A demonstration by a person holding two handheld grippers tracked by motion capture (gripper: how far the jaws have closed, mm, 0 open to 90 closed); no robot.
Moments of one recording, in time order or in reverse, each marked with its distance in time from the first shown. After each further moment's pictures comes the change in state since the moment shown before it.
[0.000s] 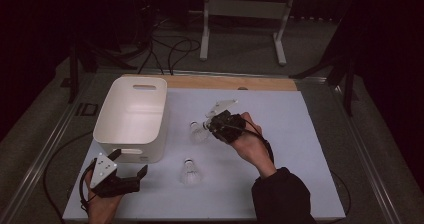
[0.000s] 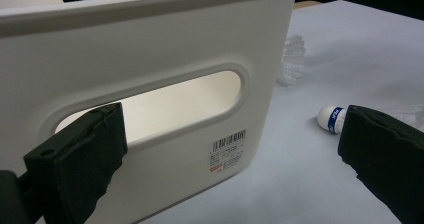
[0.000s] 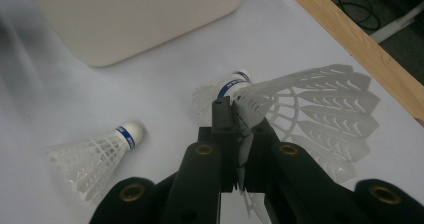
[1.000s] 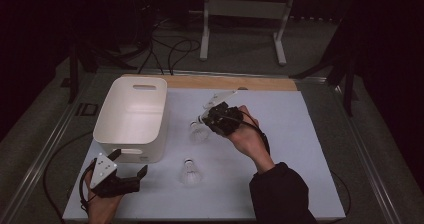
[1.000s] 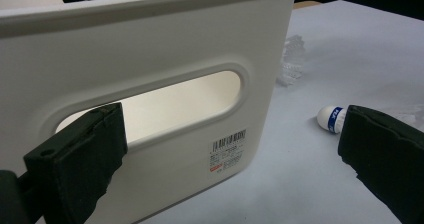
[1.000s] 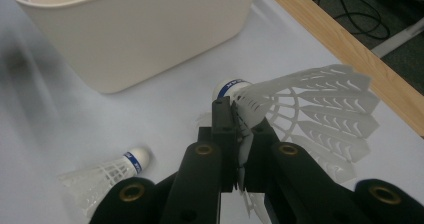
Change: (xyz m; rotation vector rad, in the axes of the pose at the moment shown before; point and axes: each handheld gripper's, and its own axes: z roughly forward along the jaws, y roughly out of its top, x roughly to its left) left arm 0.000 0.000 0.000 0.002 0.001 0.001; right arm -0.008 0.018 -0.002 -0.040 0.036 0.030
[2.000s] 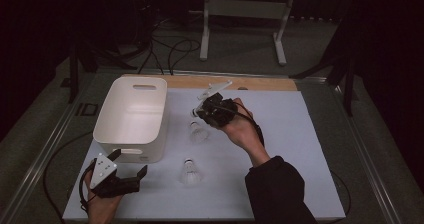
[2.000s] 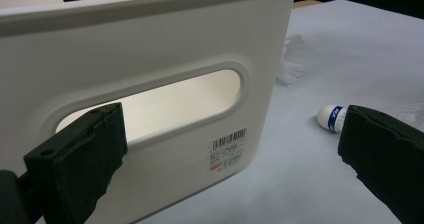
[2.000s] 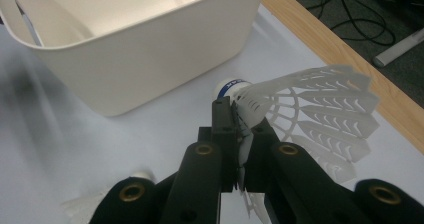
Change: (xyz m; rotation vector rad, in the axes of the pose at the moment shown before) left arm 0.000 0.000 0.000 -0.001 0.002 -0.001; right arm -0.006 0.023 0.005 -0.021 0.018 0.008
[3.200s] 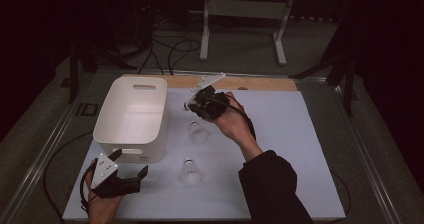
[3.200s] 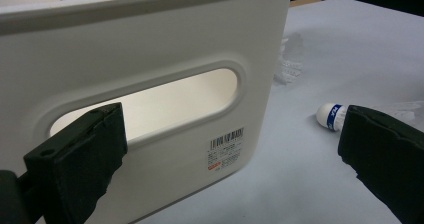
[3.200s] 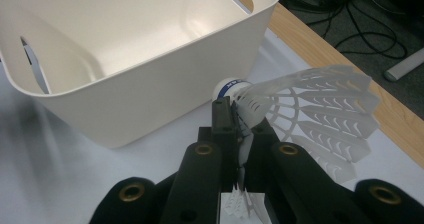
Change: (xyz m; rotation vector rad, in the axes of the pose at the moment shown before) left arm -0.001 0.000 0.001 0.006 -0.003 0.010; right arm -0.006 0.020 0.018 -0.048 0.033 0.016
